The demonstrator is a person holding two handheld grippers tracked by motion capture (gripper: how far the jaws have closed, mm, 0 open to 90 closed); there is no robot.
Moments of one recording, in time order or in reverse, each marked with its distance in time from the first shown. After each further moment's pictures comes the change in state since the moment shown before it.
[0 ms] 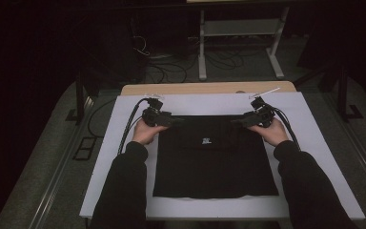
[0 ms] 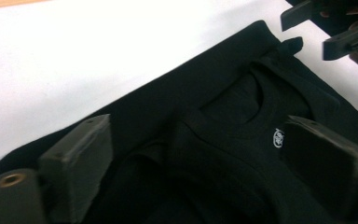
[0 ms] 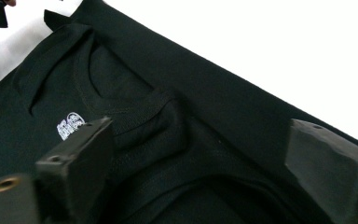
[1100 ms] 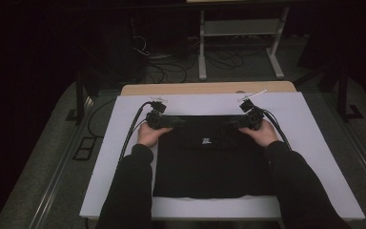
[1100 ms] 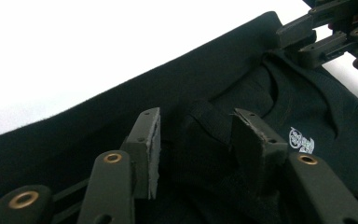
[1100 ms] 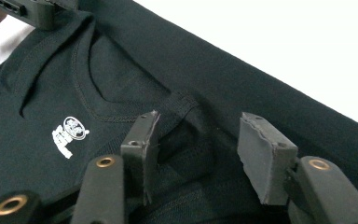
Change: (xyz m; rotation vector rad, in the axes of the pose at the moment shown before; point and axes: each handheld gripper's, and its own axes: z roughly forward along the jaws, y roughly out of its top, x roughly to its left) left arm 0.006 -0.010 0.018 0.020 0.001 -0.038; right arm 0.012 0.004 0.030 0.055 0.002 -0.015
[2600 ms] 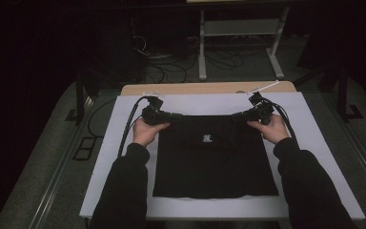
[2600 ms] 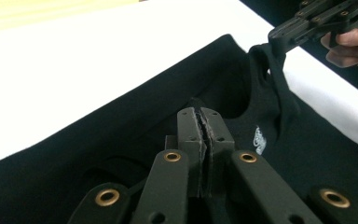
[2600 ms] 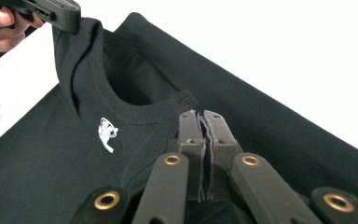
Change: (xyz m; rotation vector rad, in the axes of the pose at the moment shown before) left arm -0.034 0.019 -0.039 -0.059 -0.056 0.067; right arm 0.012 0.011 -0.050 -0.063 0.073 -0.021
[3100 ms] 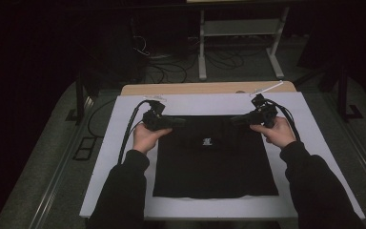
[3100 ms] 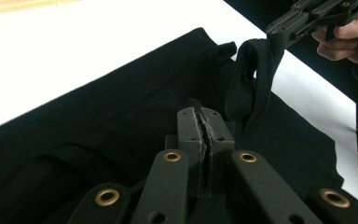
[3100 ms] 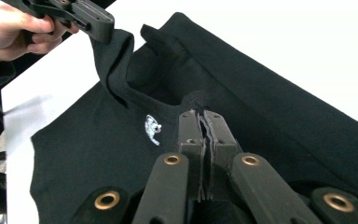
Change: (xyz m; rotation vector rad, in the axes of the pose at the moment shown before) left arm -0.029 -0.008 -0.009 0.012 -0.039 -0.005; right arm 0.026 -0.004 -0.020 0.010 0.100 -0.041
